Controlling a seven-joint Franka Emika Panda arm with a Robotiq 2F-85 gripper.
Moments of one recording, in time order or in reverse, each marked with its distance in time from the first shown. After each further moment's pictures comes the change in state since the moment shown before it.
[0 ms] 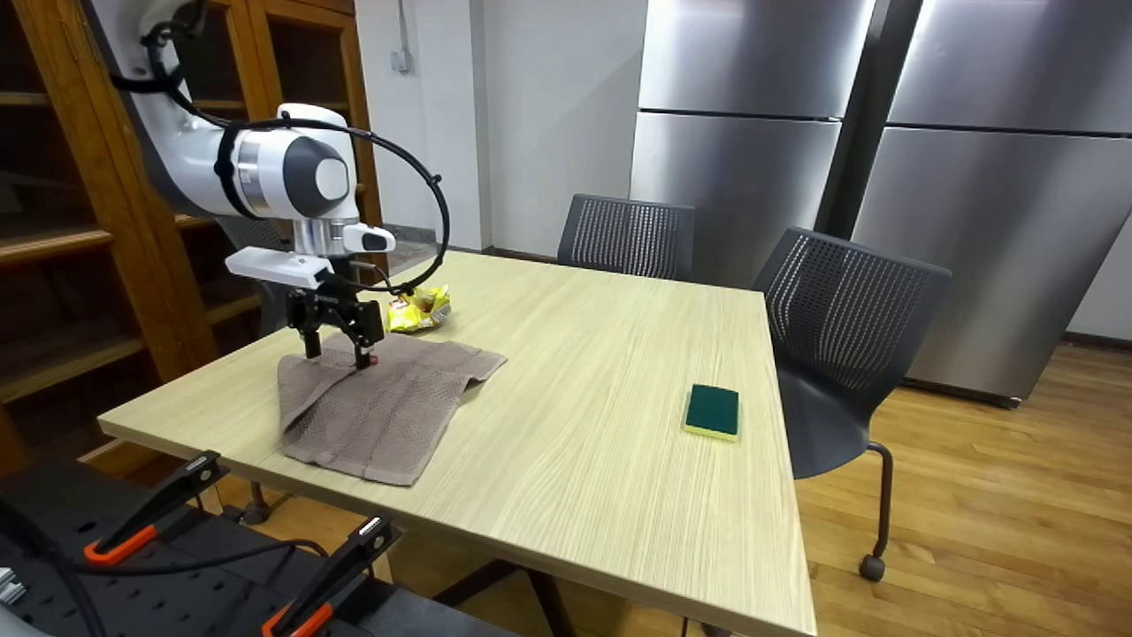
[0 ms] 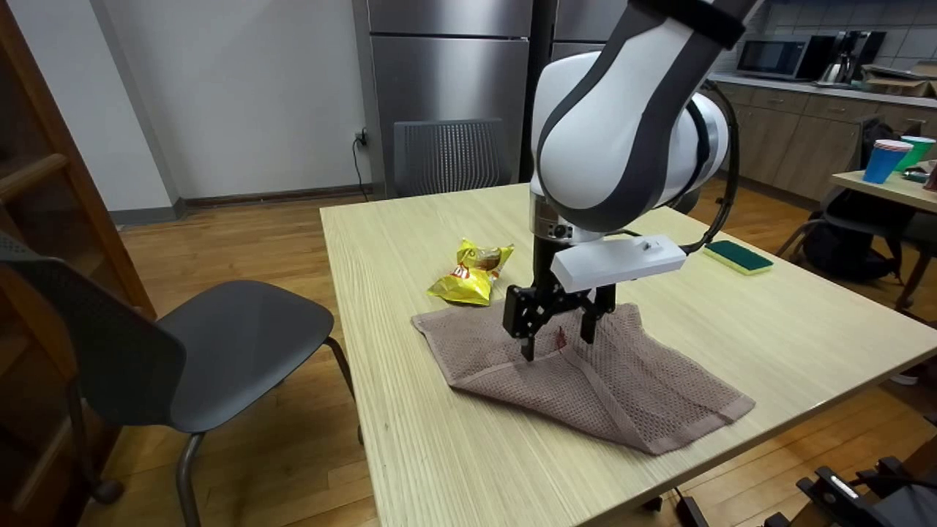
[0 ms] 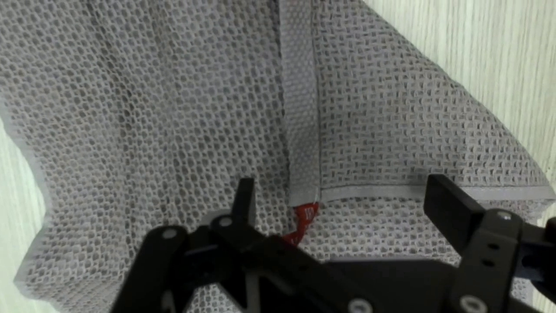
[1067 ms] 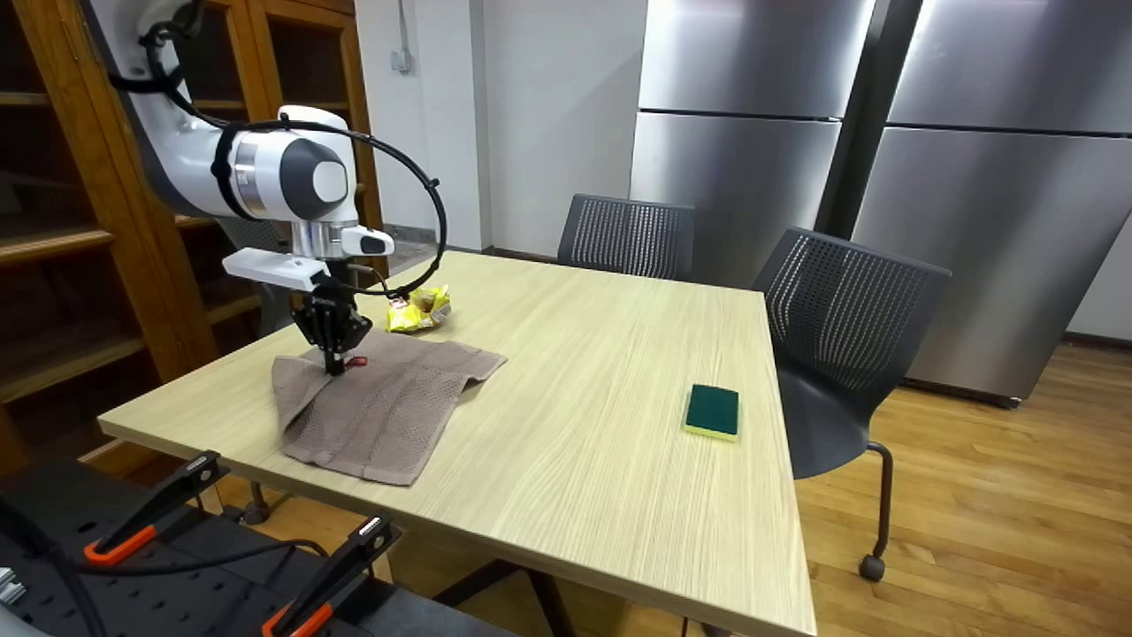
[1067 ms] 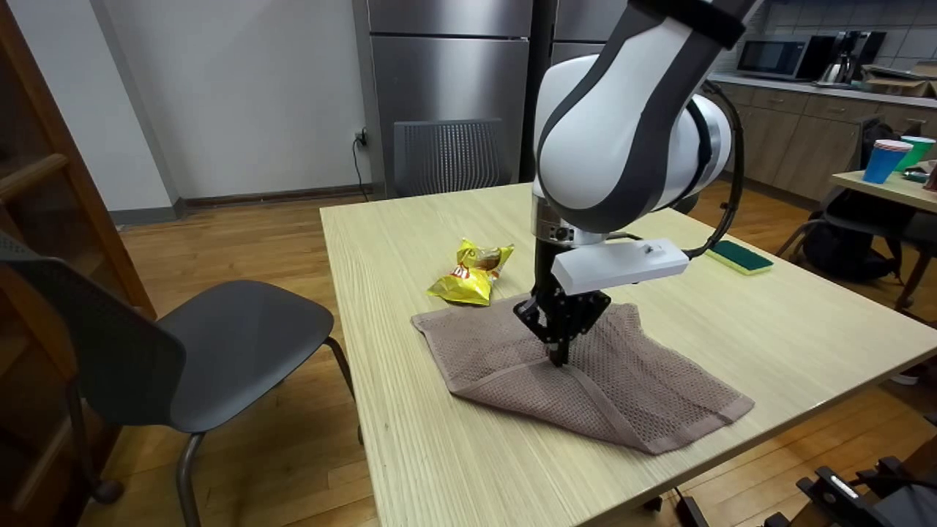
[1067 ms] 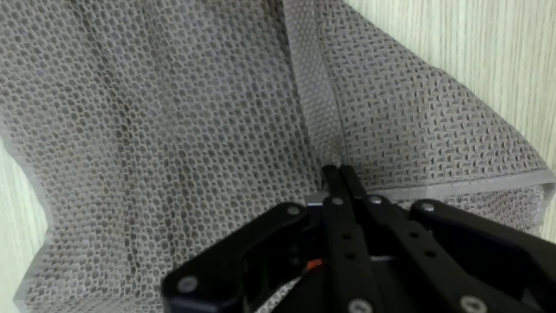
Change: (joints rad) arm -0.006 -0.001 0.008 -0.008 0.025 -0.002 -0.002
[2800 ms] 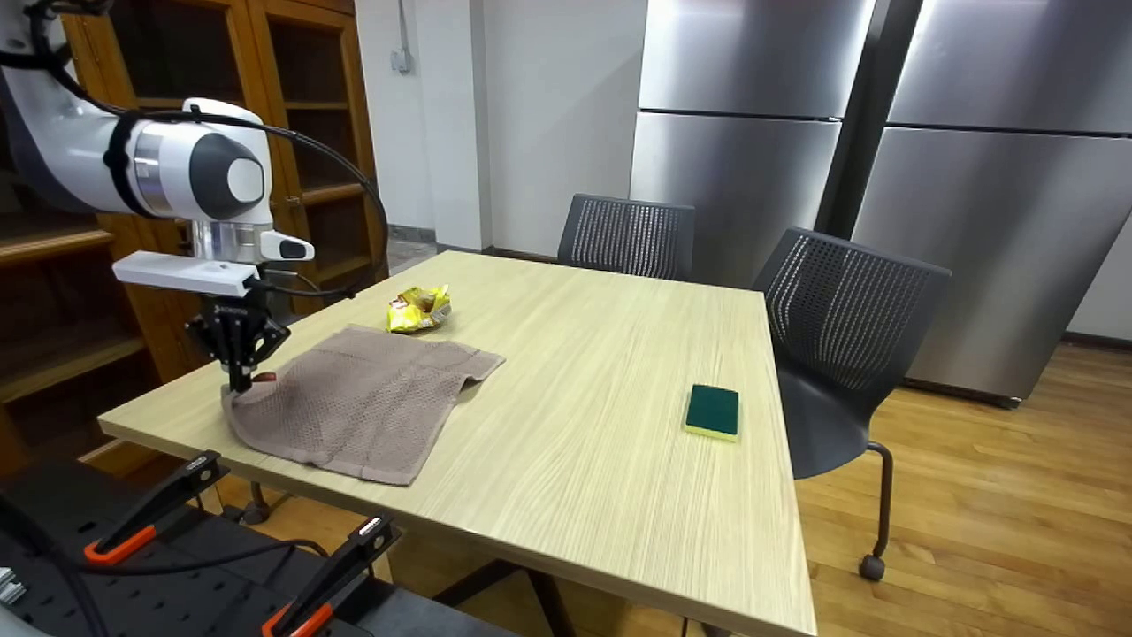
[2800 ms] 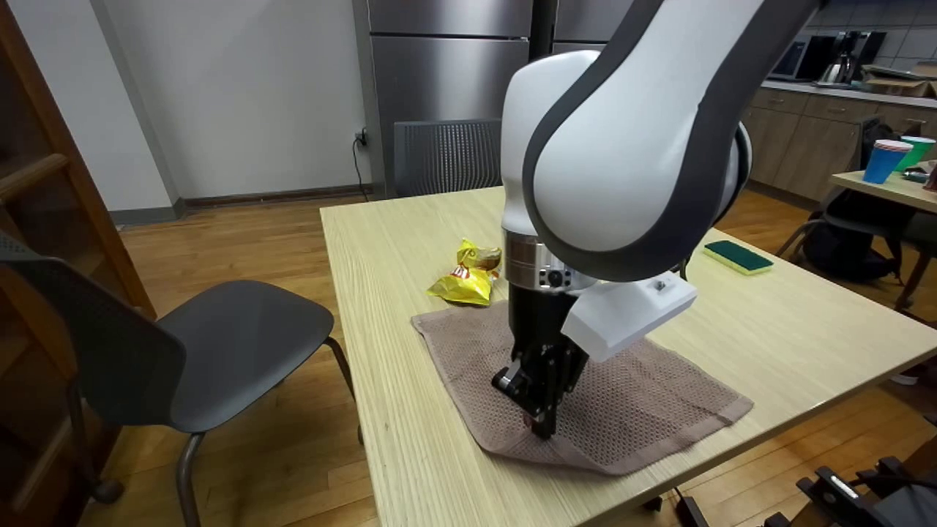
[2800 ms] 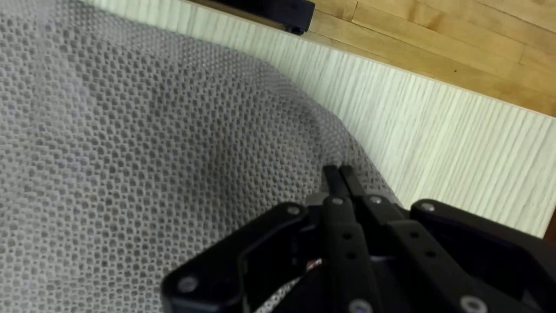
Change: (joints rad) arm 0.007 -0.059 0.173 -0.117 0.000 -0.001 -0.172
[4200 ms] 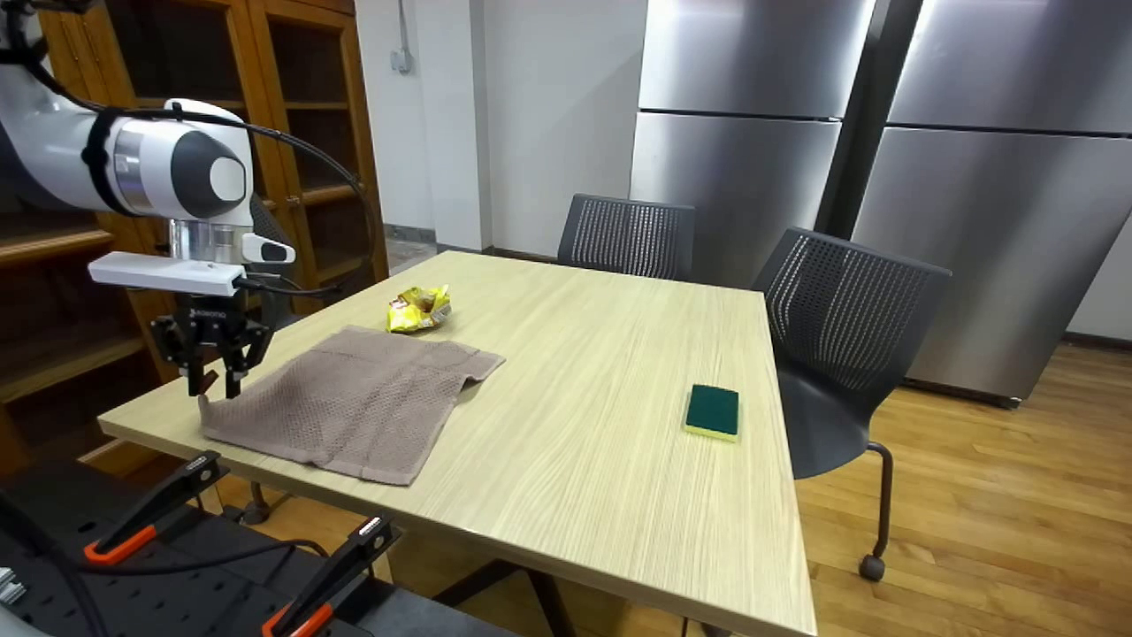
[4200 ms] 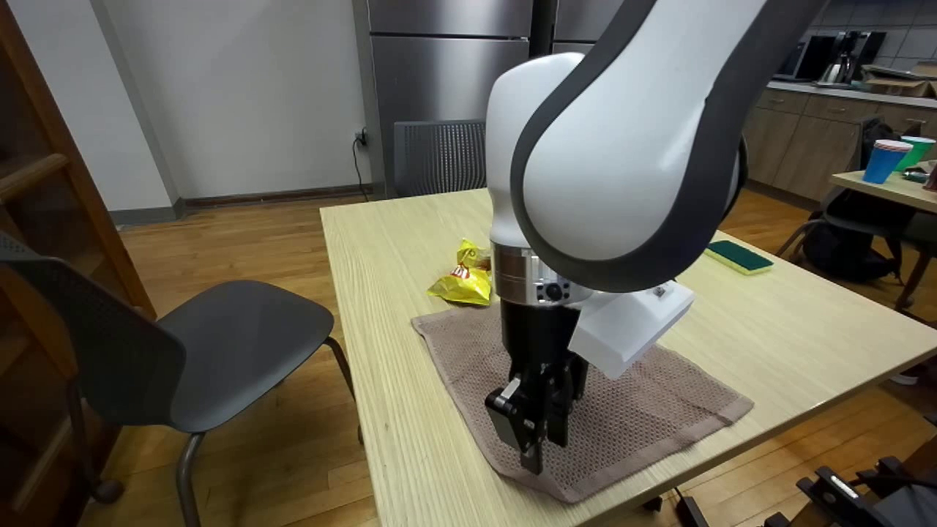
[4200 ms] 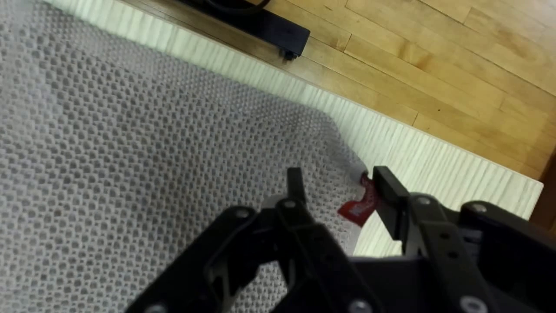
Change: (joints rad) arm 0.000 0.000 0.042 -0.001 0.000 -0.052 -0.071
